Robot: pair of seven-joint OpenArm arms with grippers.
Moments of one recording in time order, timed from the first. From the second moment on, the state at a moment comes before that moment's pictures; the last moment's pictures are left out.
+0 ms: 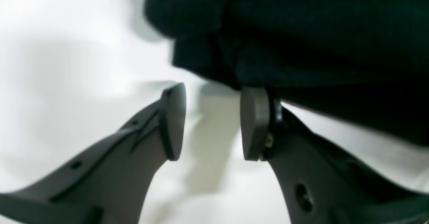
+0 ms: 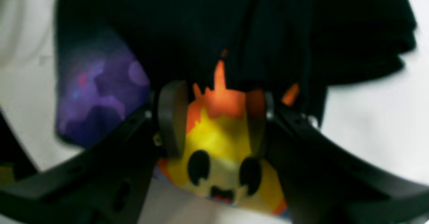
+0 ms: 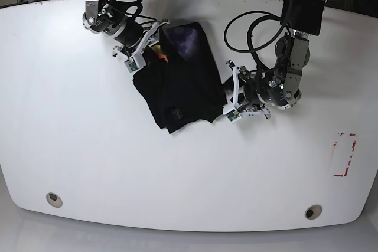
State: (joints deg) left arm -12.2 -11.2 13.3 79.7 -13.8 -41.8 55.3; right arm -19.9 4.1 7.1 95.6 21.3 39.9 -38.5
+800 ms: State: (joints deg) left arm -11.7 -10.2 8.9 98.1 -14.1 -41.9 62.3; right arm -19.8 2.8 7.6 109.7 20.5 40.5 -45.3
